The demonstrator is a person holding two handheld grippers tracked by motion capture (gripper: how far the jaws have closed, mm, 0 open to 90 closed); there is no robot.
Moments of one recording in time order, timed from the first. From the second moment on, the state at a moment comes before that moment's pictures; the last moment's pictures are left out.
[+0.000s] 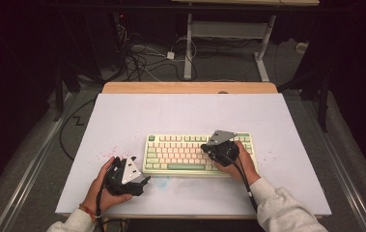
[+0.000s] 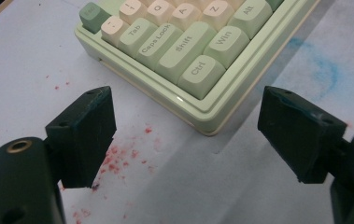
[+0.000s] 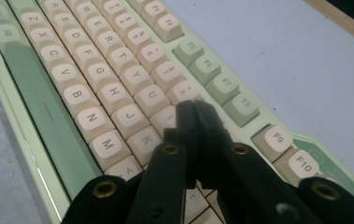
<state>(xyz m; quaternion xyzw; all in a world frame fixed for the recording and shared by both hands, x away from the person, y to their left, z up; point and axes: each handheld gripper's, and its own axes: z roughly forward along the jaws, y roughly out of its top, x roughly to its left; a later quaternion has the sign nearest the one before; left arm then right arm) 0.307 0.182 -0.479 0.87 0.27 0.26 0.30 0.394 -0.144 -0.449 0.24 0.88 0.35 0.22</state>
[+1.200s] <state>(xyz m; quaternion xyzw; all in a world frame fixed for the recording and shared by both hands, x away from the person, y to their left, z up) 0.306 0.182 -0.479 0.88 0.27 0.26 0.30 0.355 -0.186 -0.417 0.24 0.82 0.44 0.29</state>
